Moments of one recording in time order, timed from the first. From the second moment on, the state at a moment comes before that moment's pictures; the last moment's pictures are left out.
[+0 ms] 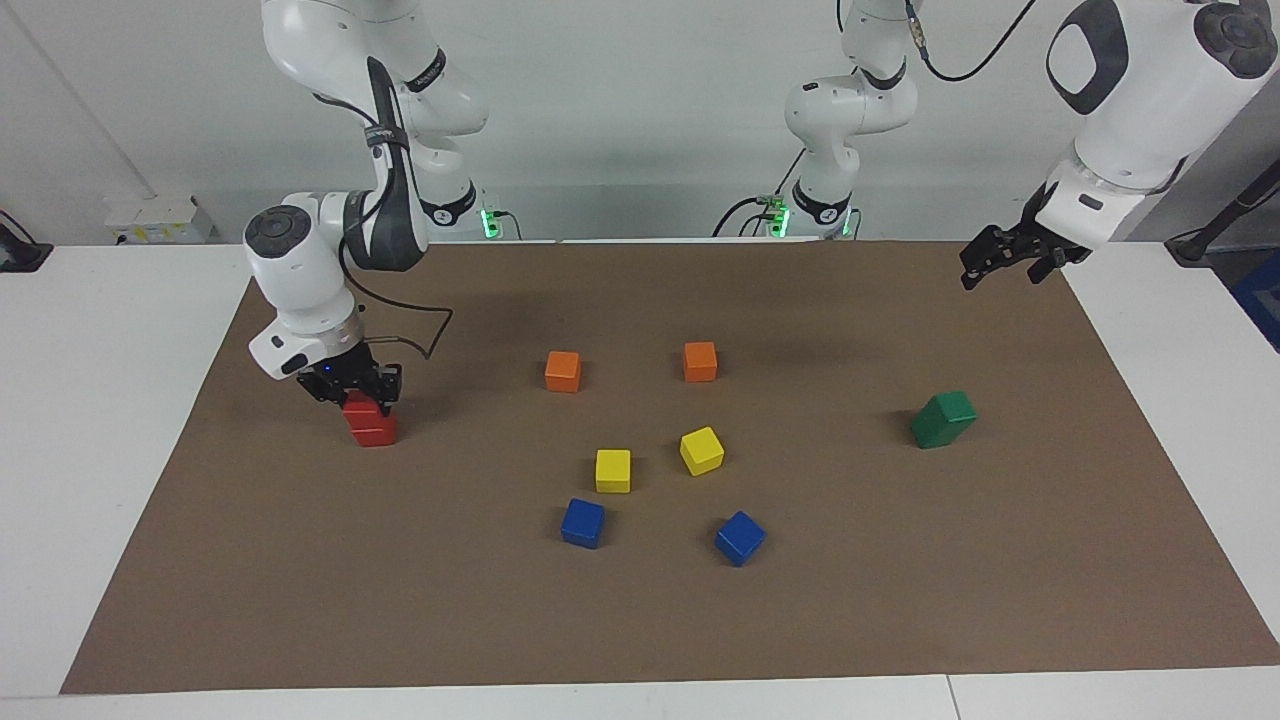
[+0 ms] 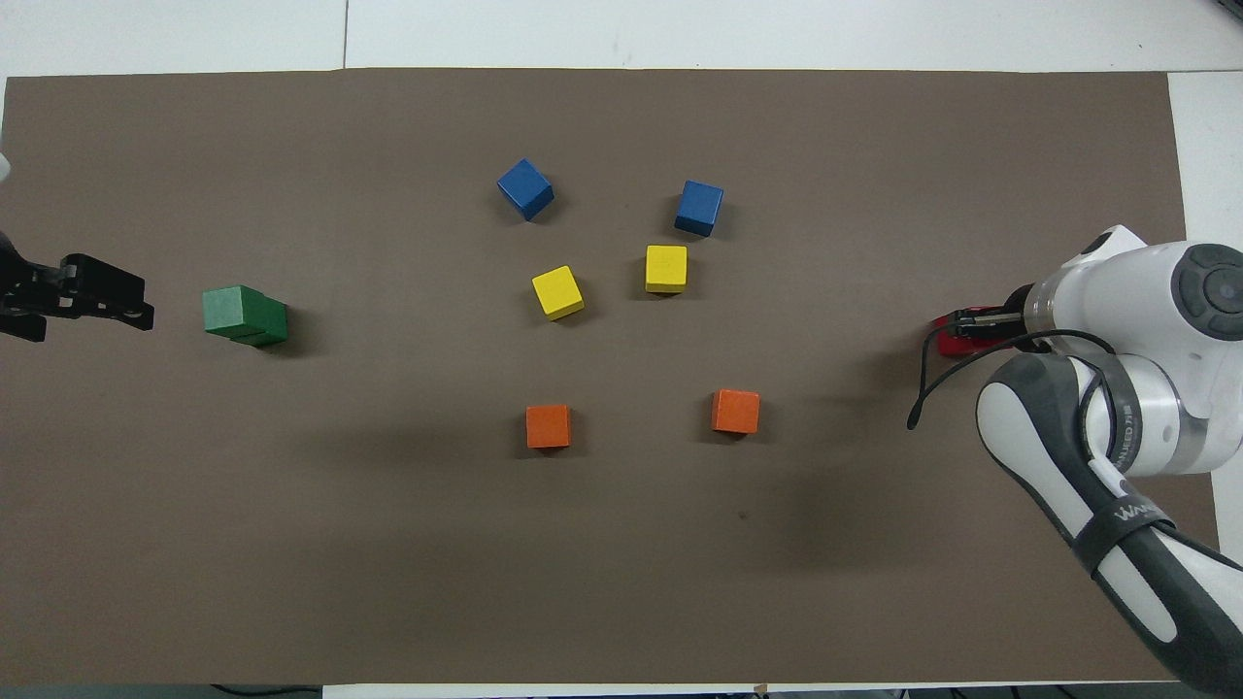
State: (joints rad) left arm 0.08 0.05 -0.10 -1.56 -0.01 1.49 -0.03; right arm -0.07 0.09 0.03 -2.20 -0.06 2.38 0.02
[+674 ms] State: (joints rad) left arm 0.08 0.05 -0.10 -1.57 -0.01 1.47 -0.03; right arm -0.07 0.09 0.03 -2.20 -0.06 2.38 0.02
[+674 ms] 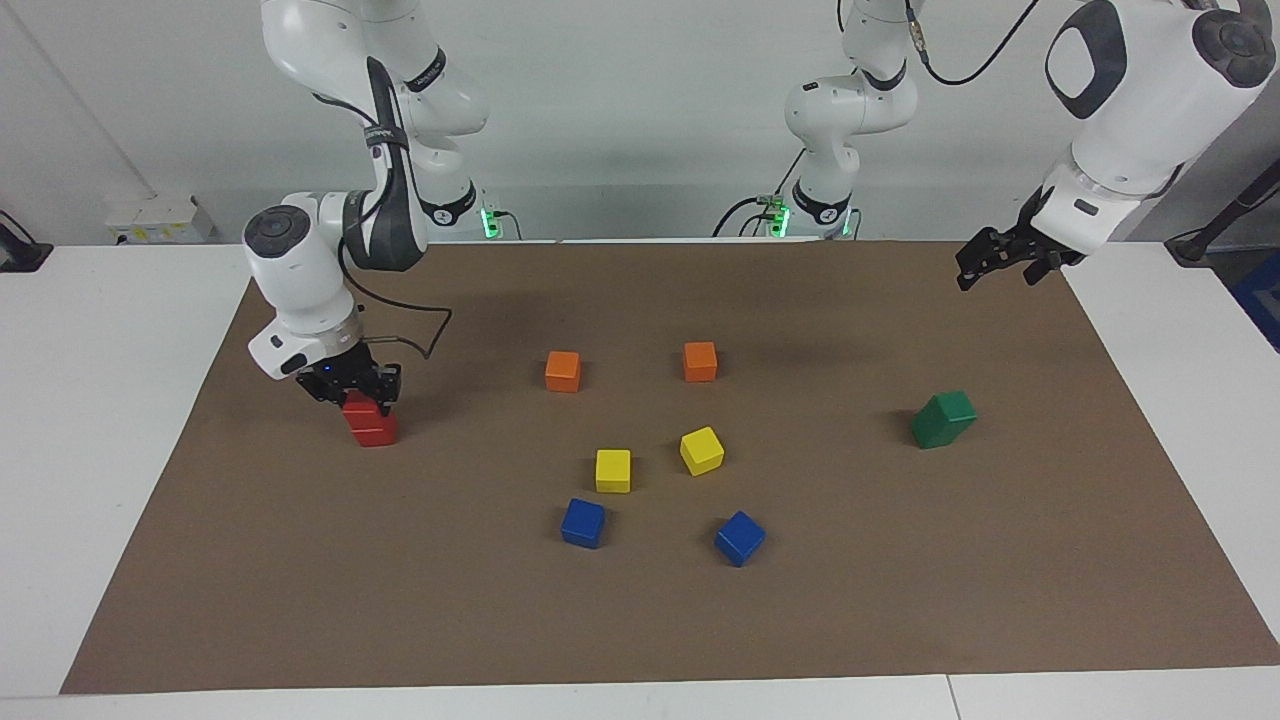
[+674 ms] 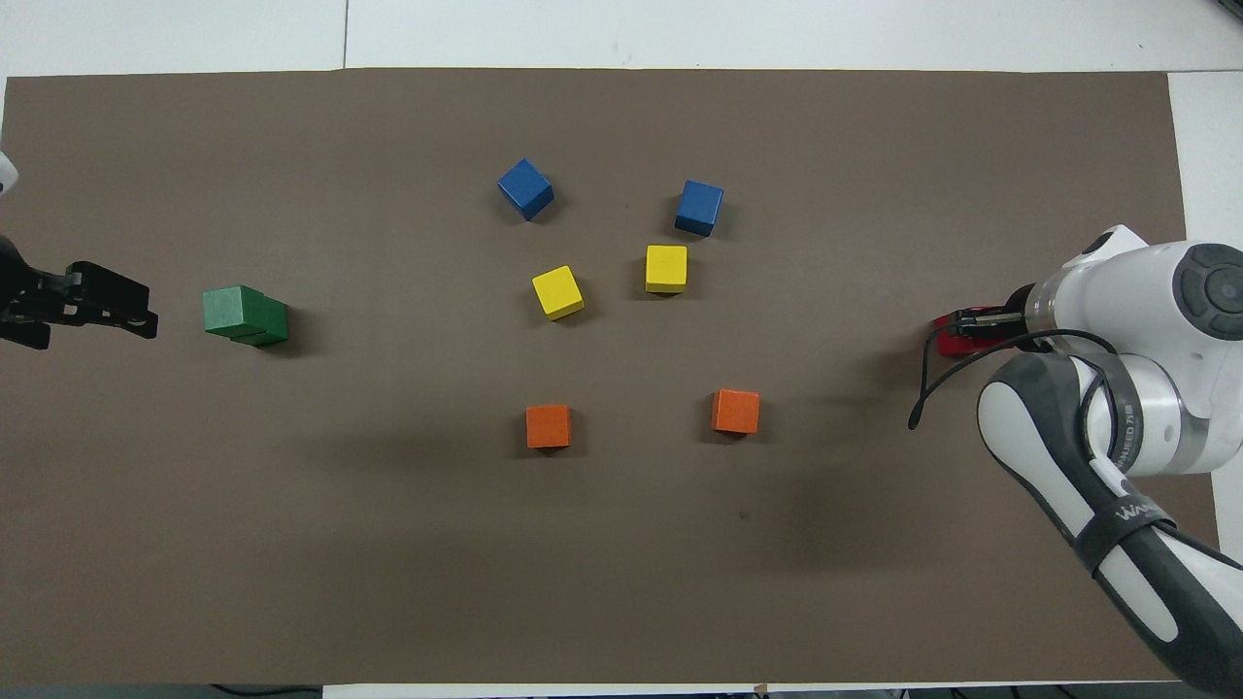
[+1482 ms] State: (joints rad) left arm 0.06 0.02 -0.11 -1.58 -0.01 1.47 -0.03; right arm -0.07 0.09 0.03 -2.20 -0.06 2.38 0.02
